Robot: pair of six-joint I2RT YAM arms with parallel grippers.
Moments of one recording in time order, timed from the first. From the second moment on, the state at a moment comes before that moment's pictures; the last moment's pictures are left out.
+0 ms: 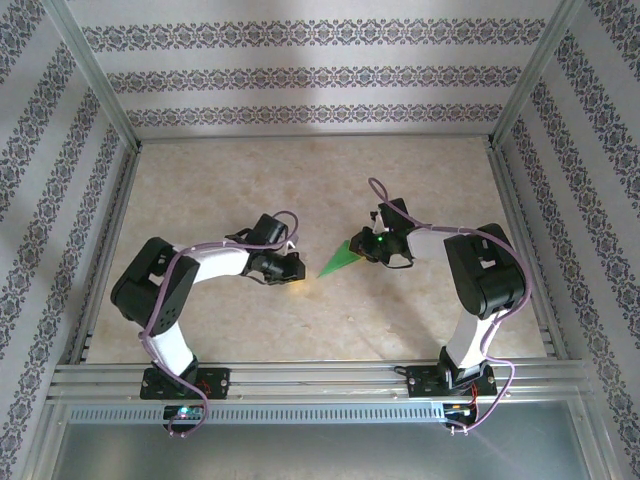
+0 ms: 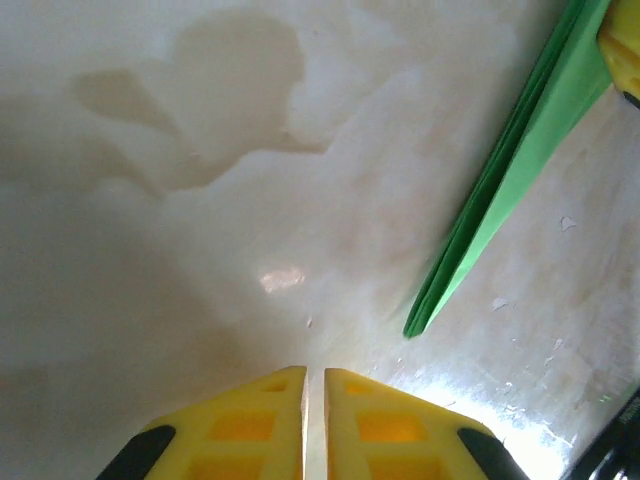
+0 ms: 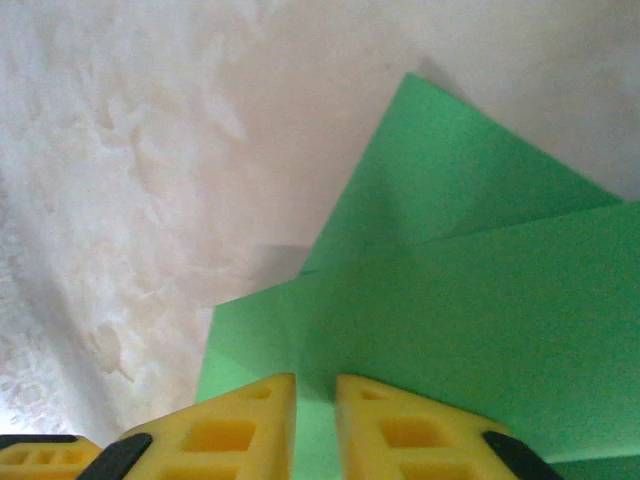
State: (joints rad) left arm -0.51 1.72 0.86 -0.24 0.47 -0.63; right arm 0.32 1.80 0.87 -0.08 -0.49 0.72
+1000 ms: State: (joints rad) left arm -0.41 1.44 0.87 -0.38 0.00 -0.54; right arm 0.63 1.88 1.36 -0.77 0.27 0.89
